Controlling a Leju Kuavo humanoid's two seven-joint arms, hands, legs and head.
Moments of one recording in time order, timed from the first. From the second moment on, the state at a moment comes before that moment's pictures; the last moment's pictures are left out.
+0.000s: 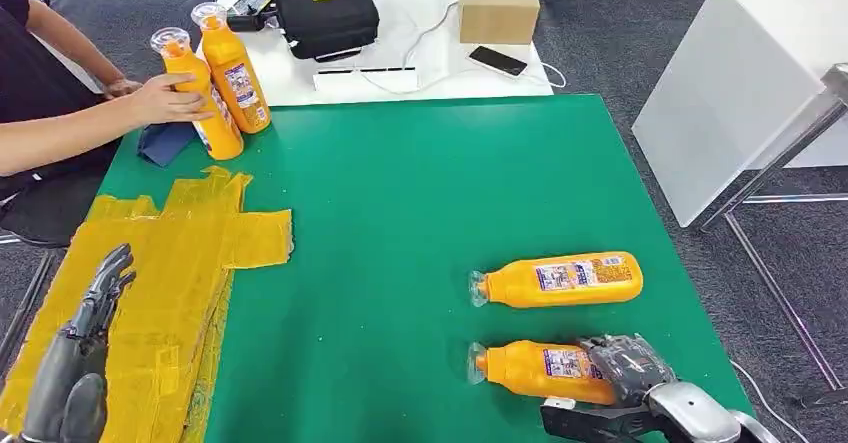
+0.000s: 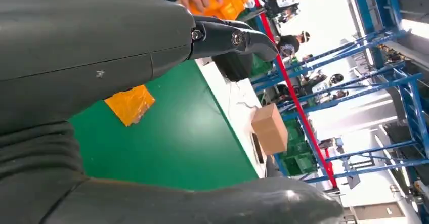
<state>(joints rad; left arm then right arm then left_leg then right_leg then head) 0.36 -0.01 0.16 -2.14 -0.03 -0.24 -0.21 0.19 -0.74 0.52 -1.76 0.86 0.30 0.29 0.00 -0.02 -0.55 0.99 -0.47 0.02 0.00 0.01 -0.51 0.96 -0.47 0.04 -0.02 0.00</state>
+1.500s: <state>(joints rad) 0.13 0.00 -0.05 -1.87 0.64 -0.20 -0.05 -0.72 0.03 1.01 -1.43 -0.69 0.52 0.34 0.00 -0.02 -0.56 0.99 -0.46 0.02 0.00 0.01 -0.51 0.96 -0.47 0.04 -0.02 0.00</state>
